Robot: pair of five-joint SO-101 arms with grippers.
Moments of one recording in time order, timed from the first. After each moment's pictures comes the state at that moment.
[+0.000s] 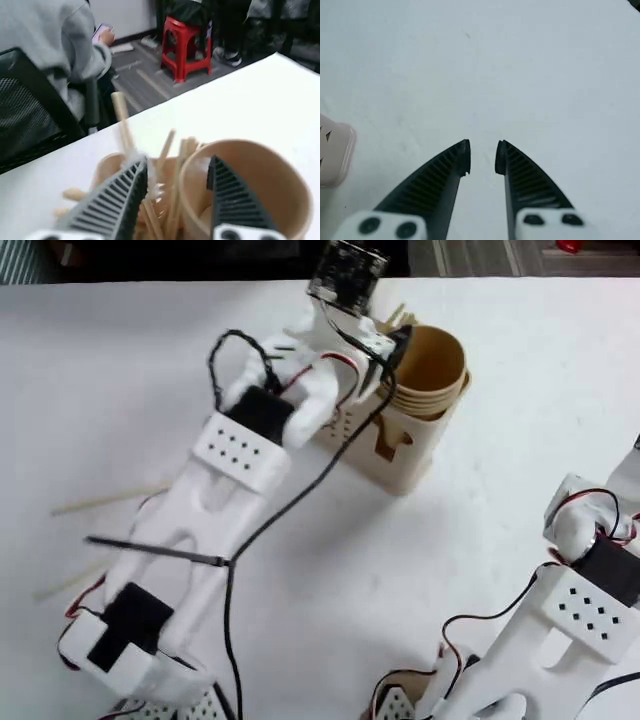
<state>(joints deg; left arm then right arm) 25.5 -1.0 -5.3 37.6 -0.7 34.9 -47.6 35.0 65.0 8.5</state>
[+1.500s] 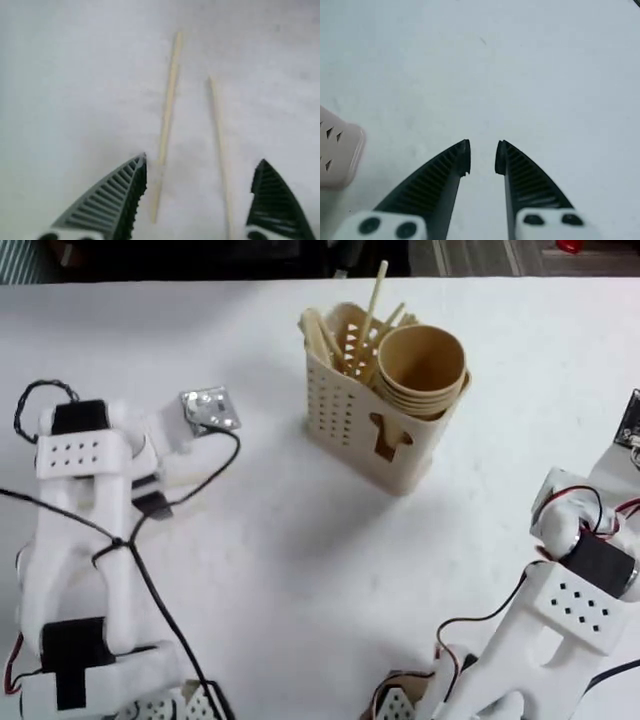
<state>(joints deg) -13.8 -10.8 18.2 76.6 -75.5 31.5 -47.6 39.3 59.2 8.5</state>
